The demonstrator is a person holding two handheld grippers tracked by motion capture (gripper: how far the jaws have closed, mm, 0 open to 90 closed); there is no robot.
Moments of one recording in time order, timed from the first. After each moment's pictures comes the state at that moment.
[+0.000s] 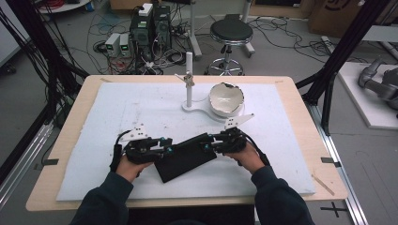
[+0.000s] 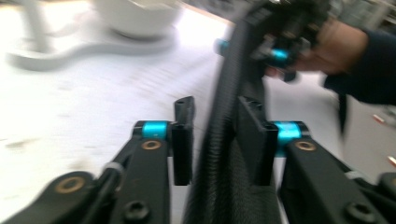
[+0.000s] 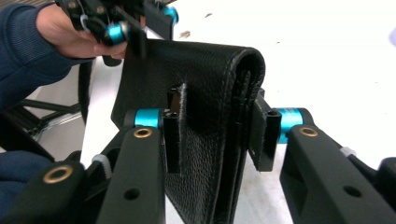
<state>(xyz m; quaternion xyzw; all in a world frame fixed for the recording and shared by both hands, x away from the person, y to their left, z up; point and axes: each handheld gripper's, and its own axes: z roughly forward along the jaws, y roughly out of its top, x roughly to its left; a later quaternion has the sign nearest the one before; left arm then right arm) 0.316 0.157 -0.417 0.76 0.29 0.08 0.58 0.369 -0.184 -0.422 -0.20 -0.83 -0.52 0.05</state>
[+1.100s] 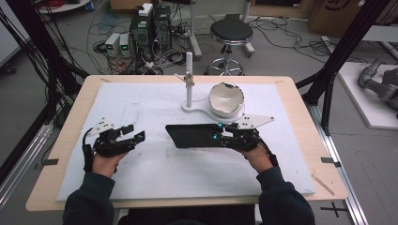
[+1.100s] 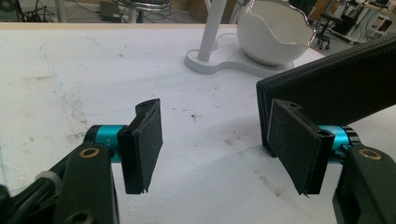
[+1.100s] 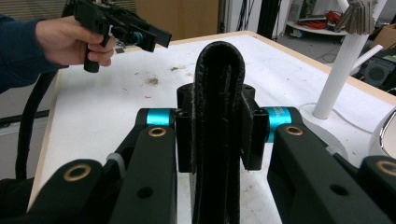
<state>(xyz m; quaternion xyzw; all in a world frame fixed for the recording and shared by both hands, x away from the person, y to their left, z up) 0.317 0.226 -0.414 0.69 0.44 0.17 0.55 0.345 -0.204 -0.382 -0.16 -0.80 -0.57 -0.11</state>
